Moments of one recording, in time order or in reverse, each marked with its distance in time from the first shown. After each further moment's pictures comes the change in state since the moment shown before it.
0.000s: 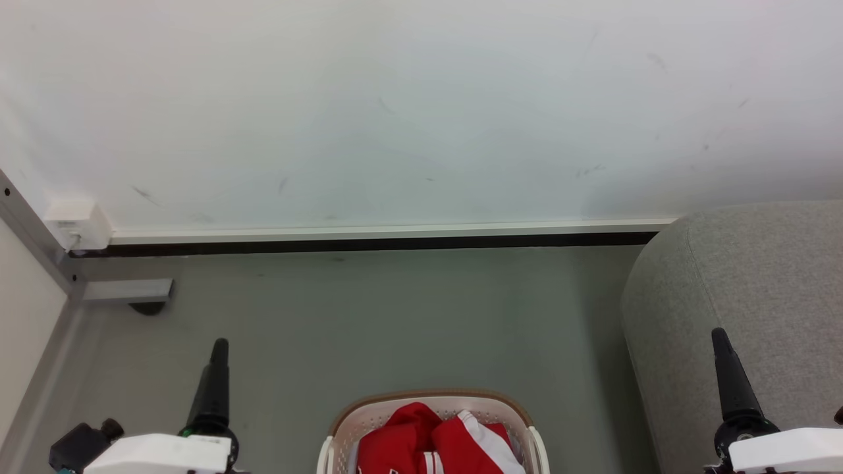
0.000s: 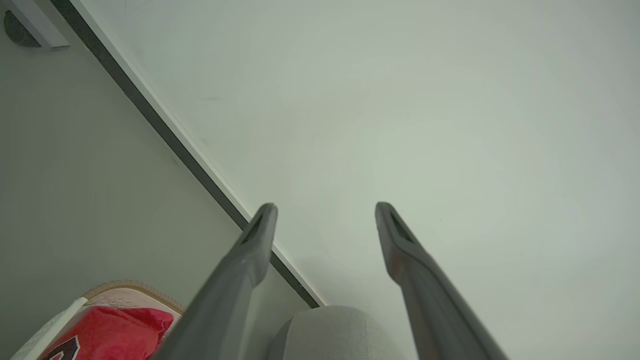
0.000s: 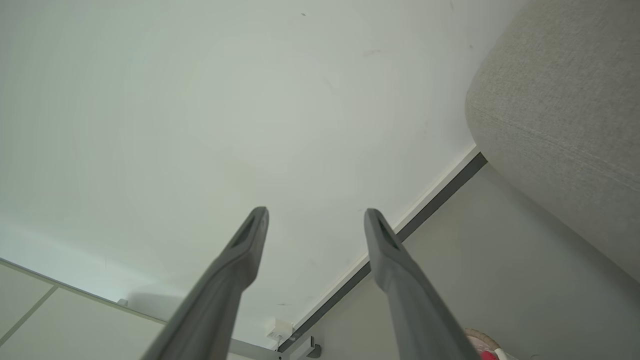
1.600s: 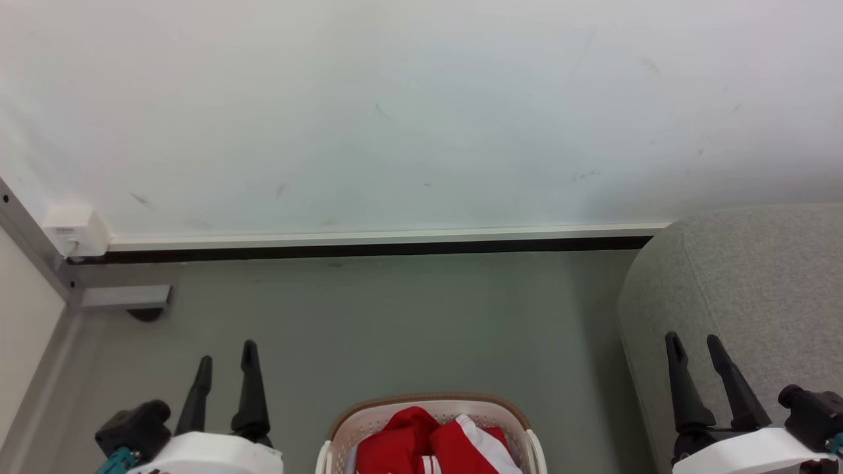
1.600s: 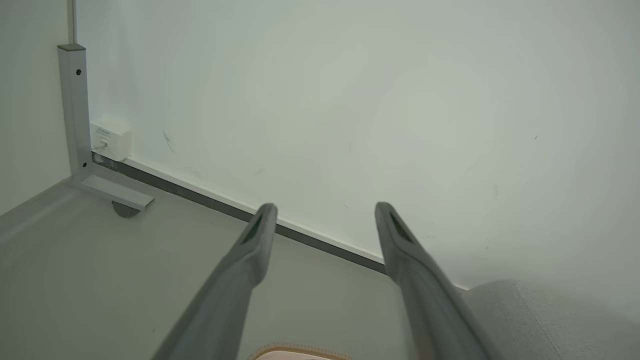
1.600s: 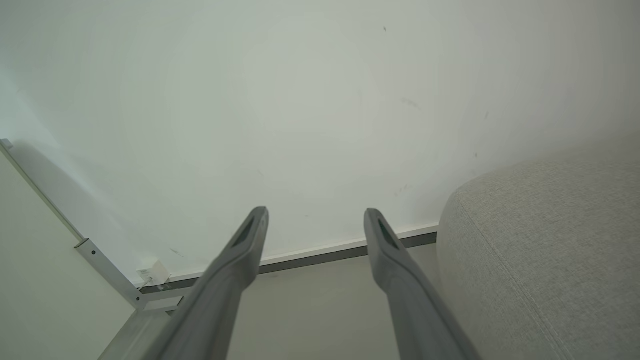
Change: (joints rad) left arm 0.003 0.003 -0.088 -0.004 0.649 0.120 -0.140; right arm -0.033 -0.026 0.089 0.064 -0.636 0.000 -0.140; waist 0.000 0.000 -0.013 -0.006
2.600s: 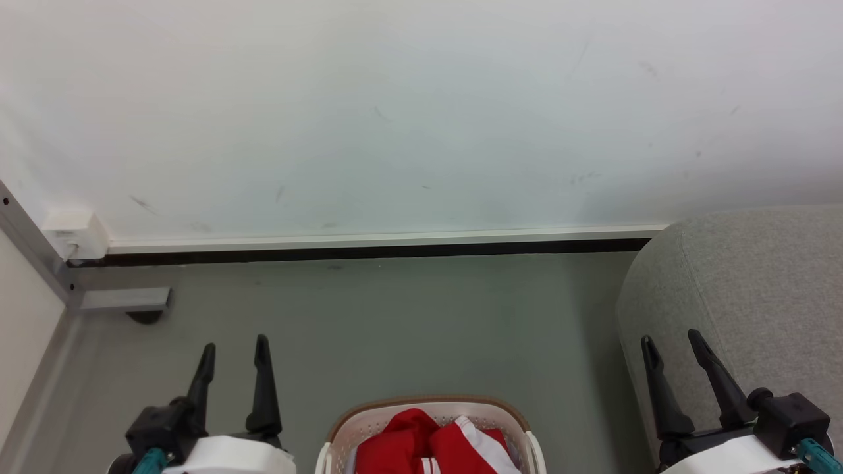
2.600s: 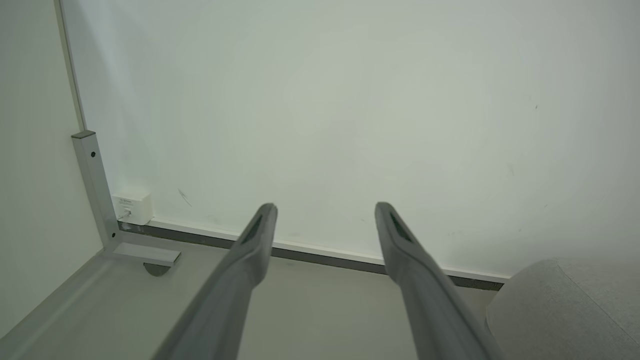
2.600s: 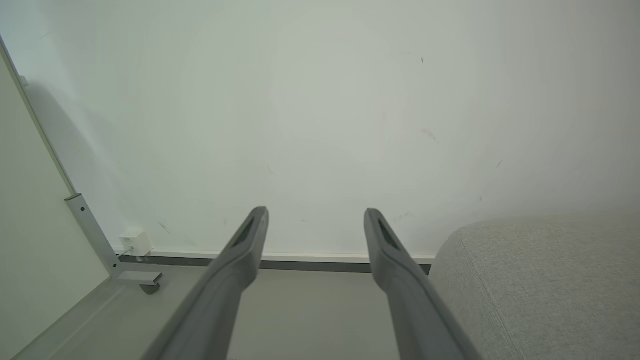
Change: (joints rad) left arm 0.000 0.002 -0.029 -0.011 0.235 0.026 -0.062; right arm -0.008 -0.009 0.047 0.002 -0.203 0.000 -0.067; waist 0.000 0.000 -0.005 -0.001
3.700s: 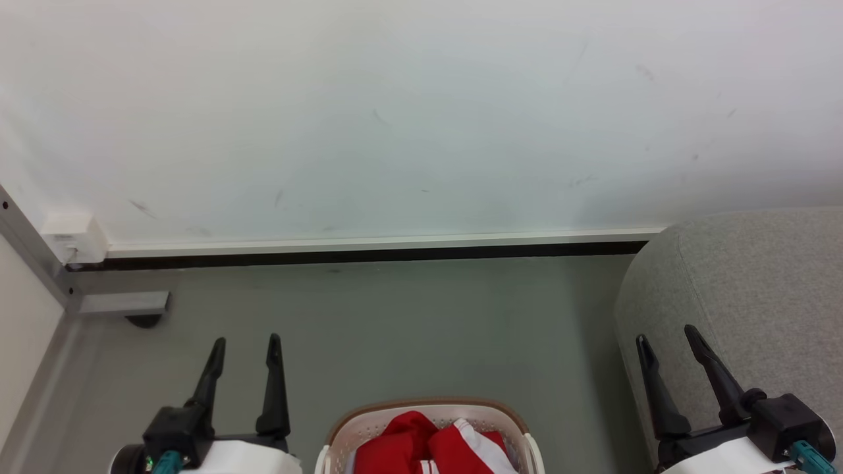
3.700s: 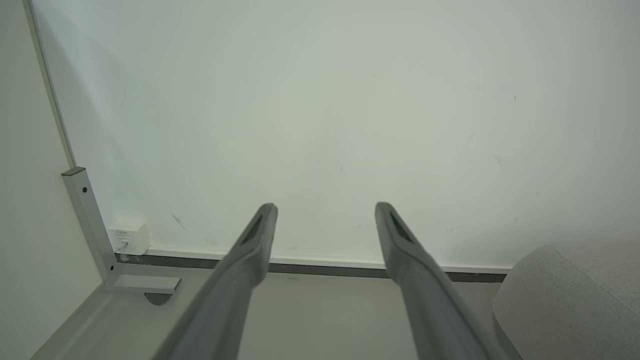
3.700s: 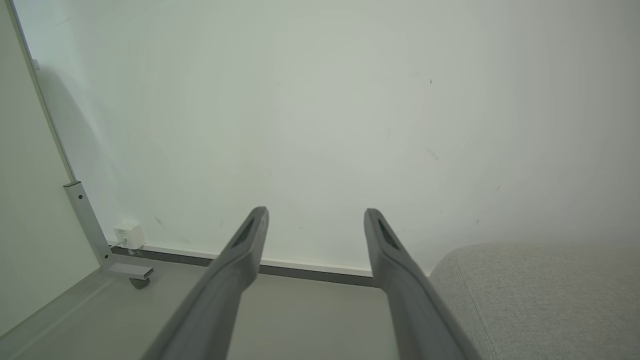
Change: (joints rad) left arm 0.000 0.002 -0.014 0.001 0.096 0.014 -0.032; right arm -0.005 -0.007 0.007 -0.004 -0.079 0.000 -0.026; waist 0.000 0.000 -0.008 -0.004
